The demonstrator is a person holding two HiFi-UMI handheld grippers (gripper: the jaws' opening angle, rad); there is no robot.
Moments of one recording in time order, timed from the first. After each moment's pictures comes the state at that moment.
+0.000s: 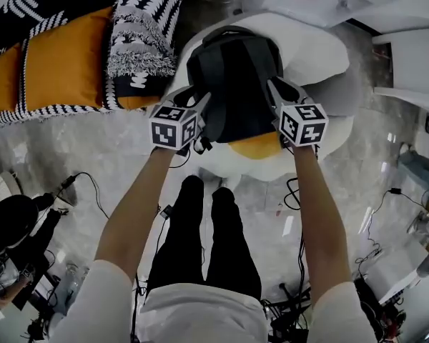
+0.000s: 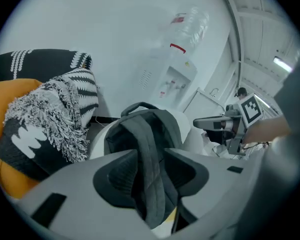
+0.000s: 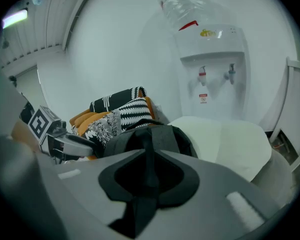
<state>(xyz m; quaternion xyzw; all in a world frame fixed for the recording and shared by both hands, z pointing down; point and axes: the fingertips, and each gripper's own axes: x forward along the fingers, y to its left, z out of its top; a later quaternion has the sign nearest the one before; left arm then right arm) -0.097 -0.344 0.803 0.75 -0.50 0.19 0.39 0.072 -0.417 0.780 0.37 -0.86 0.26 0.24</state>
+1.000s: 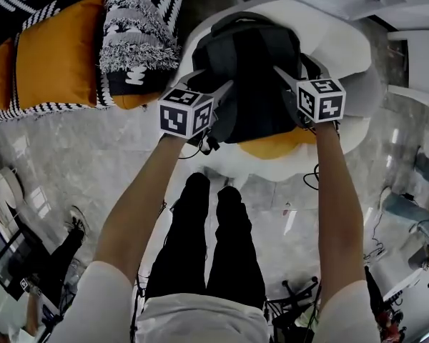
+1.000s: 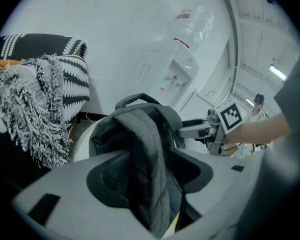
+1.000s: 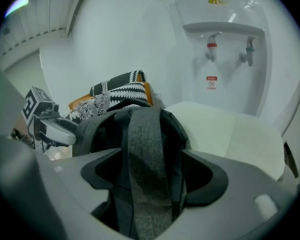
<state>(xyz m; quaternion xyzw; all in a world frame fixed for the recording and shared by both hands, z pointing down) -0.077 -0.378 0.837 0.77 -0.46 0.16 0.40 0.072 -0.467 0.851 0.34 -0.86 0.24 0.31</state>
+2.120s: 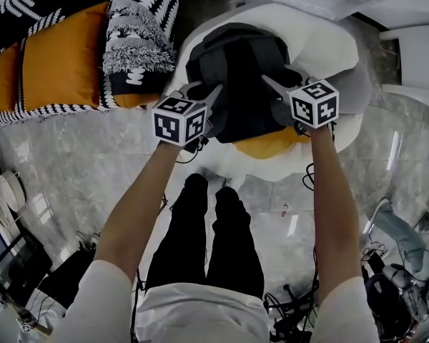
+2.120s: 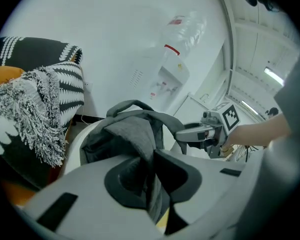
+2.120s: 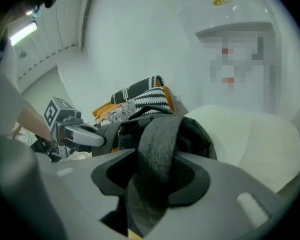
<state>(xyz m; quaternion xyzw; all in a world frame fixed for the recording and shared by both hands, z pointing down) -0.059 -0.359 0.800 0.79 -0.45 0.15 0.40 0.053 -0.422 0.810 0.23 -0.89 0.28 0.27</state>
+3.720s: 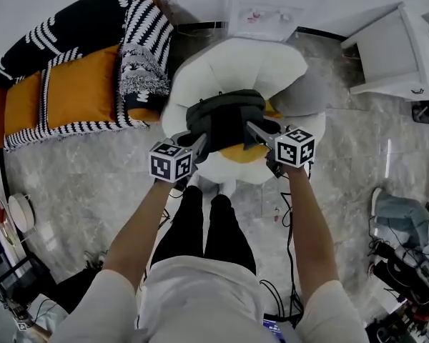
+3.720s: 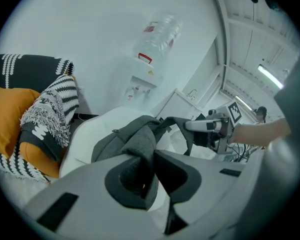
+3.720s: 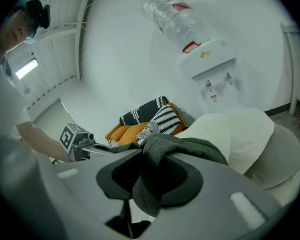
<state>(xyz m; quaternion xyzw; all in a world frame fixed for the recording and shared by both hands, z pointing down) -0.014 -0.234 0.673 0.79 -0.42 0.19 0.41 0.114 -0.290 0.654 0.25 -0.88 0.38 0.15</state>
